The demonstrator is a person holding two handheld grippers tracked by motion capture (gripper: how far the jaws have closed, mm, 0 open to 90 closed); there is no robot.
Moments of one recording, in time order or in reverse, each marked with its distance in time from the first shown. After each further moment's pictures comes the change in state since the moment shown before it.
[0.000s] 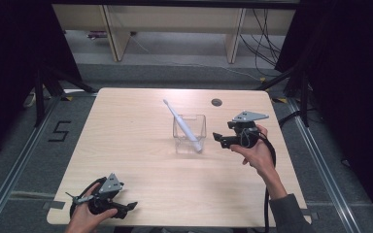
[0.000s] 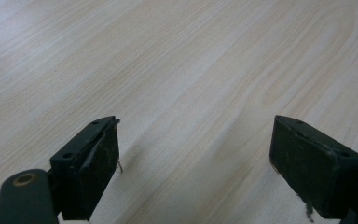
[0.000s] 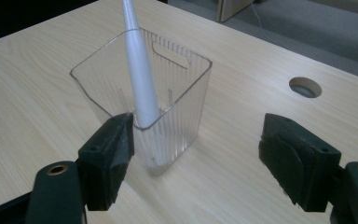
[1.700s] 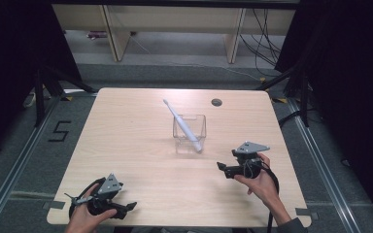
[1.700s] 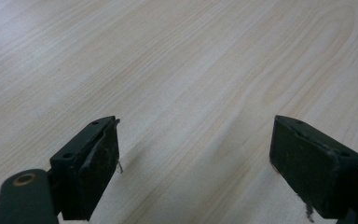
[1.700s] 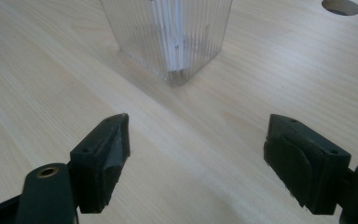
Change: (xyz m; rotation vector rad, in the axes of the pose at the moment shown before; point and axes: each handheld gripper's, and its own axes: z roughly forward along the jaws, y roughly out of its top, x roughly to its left) left arm 0.000 -0.001 -0.002 -0.002 0.007 -0.001; right arm 0.020 -0.086 -0.005 0.097 0.016 0.023
